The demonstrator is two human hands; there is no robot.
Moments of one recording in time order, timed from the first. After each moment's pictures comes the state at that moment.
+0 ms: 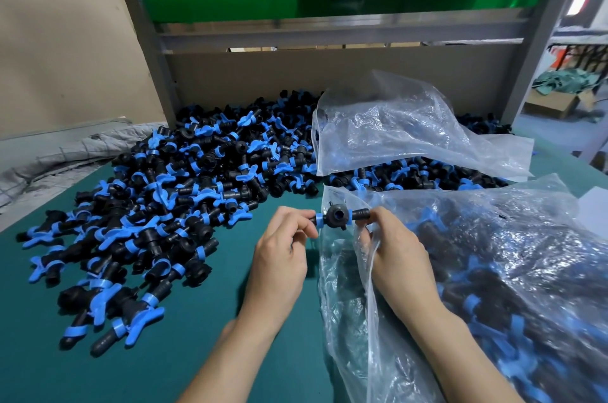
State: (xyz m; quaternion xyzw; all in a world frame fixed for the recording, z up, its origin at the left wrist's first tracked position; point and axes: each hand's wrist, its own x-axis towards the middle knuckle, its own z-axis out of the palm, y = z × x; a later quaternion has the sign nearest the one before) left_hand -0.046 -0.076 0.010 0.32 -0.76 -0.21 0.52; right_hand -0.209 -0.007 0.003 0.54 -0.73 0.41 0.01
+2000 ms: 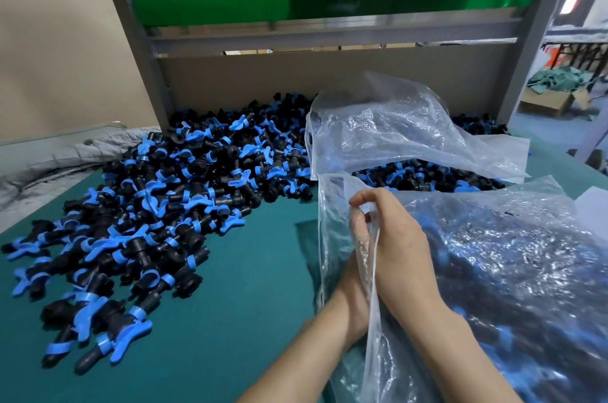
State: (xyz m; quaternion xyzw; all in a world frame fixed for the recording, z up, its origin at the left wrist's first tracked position) left_hand -0.129 -0.030 0.021 0.29 -0.76 -0.49 0.30; right_hand -0.195 -0.006 0.037 0.52 -0.67 0.52 0.04
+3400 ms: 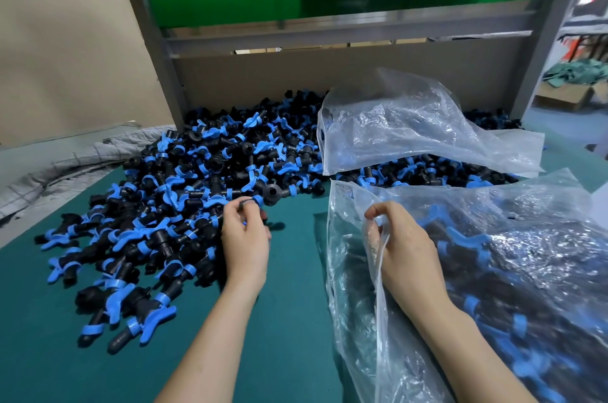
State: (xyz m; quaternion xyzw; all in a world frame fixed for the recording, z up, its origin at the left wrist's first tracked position) left_hand -0.031 -0.128 0.010 0.47 -0.50 -0.42 0.60; right_hand -0.207 -0.005 0.007 0.52 -0.71 0.47 -0.01
